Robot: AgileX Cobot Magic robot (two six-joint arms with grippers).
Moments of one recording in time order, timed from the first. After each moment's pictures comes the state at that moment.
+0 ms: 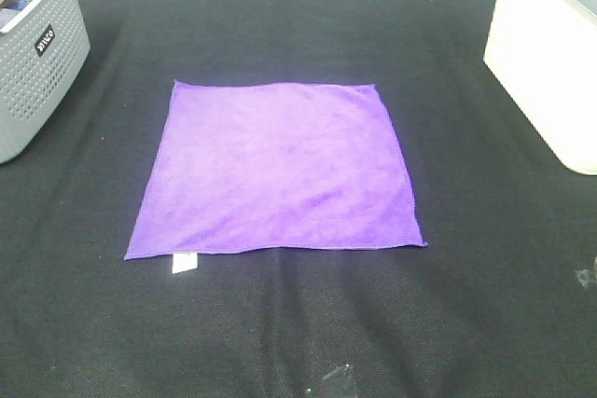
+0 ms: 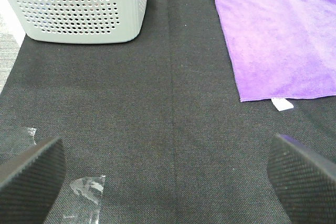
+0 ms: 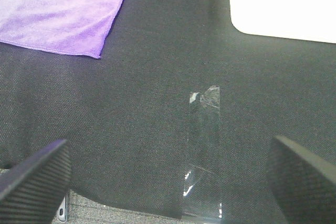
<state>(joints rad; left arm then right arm) 0.03 0.00 -0.52 -0.05 1.09 0.00 0.06 0.00 -0.45 0.07 1.11 -0.14</state>
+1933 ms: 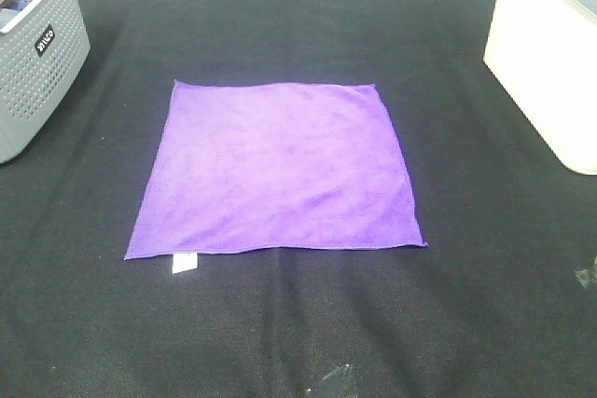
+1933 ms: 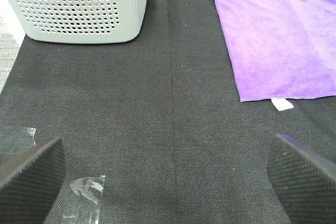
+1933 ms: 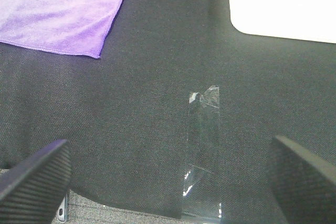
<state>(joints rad) 0.03 0.00 -0.52 -0.05 1.09 0.00 0.06 0.00 -0.45 0.07 1.11 -0.14</state>
